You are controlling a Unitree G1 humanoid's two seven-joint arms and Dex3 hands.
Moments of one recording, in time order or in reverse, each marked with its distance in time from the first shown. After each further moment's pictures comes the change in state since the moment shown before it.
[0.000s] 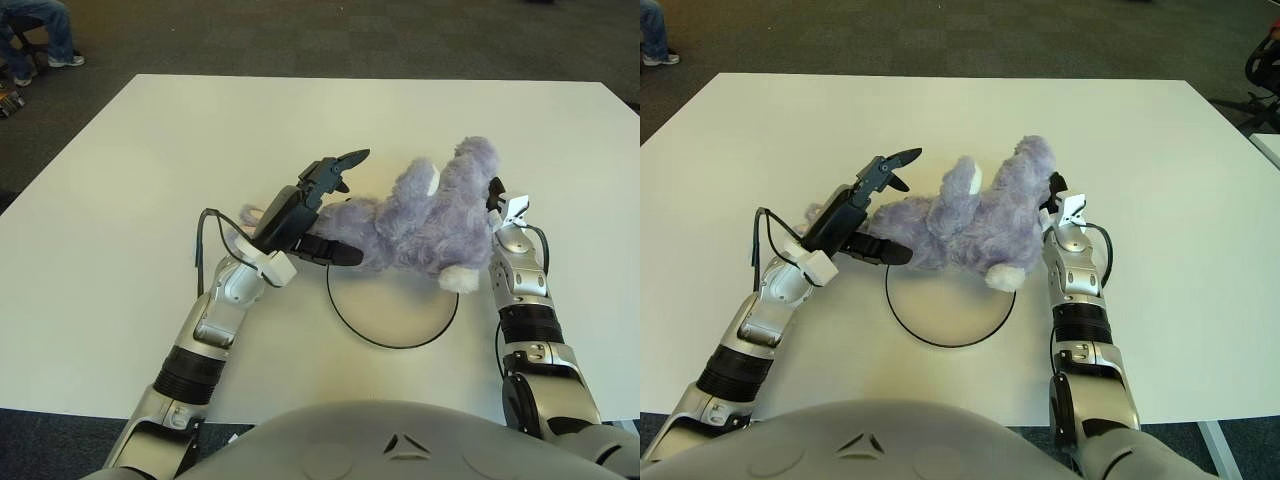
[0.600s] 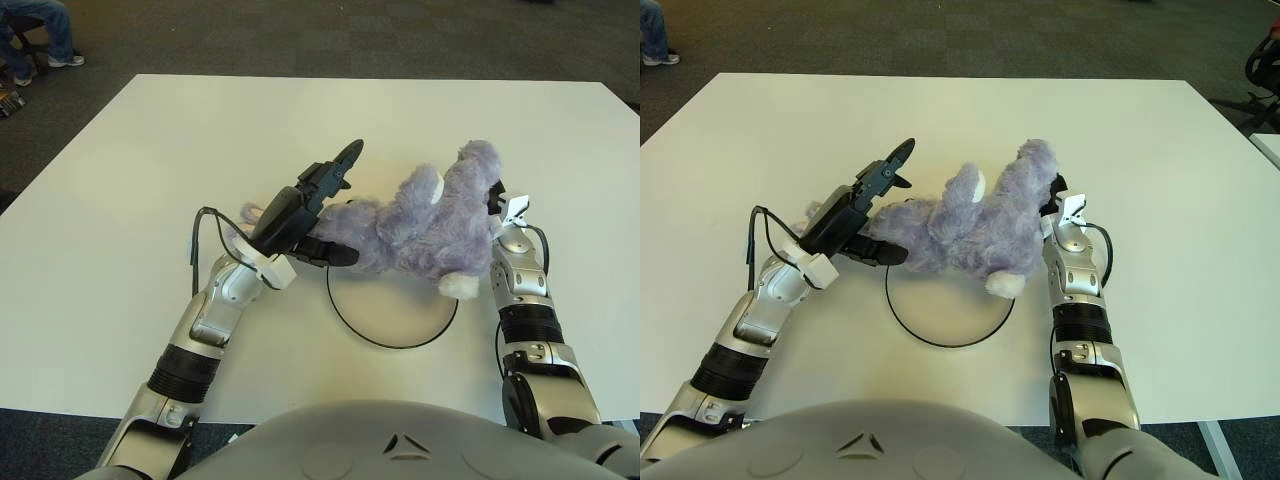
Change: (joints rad) left arm -0.007 0.032 0.000 0.003 0.040 -0.013 -0.005; right arm 0.000 0.000 0.000 0.000 0.000 0.001 0.000
